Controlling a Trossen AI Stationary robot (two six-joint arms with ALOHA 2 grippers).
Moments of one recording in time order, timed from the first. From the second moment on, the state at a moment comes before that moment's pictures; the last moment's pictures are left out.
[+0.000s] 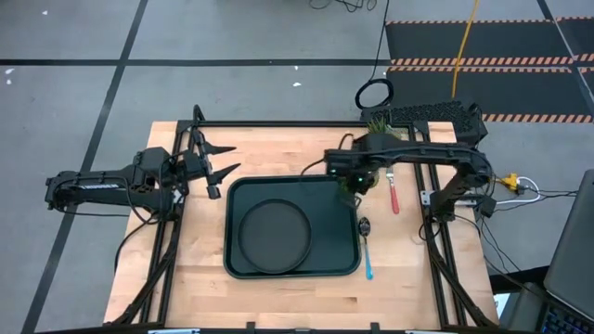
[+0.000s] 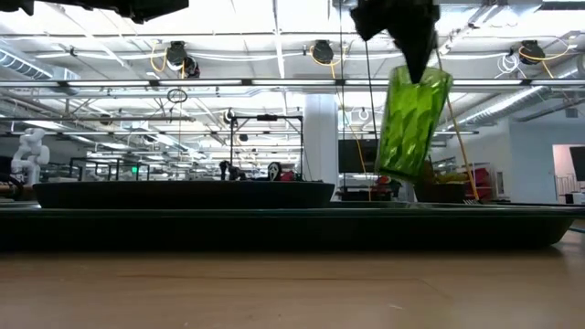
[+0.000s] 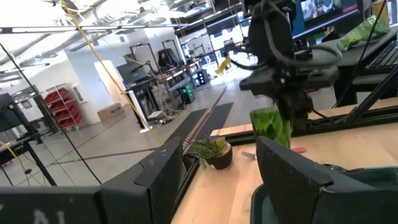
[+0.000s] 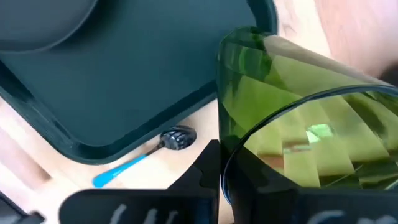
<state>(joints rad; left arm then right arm) 0.09 0.58 0.55 0.13 -0.18 0.36 -0.08 1.68 1.68 -1.59 0.03 0.44</state>
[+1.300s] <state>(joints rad) 0.16 0.58 0.55 -0.02 -0.26 0.30 -0.11 1.92 1.84 -1.59 -0.03 -0.06</state>
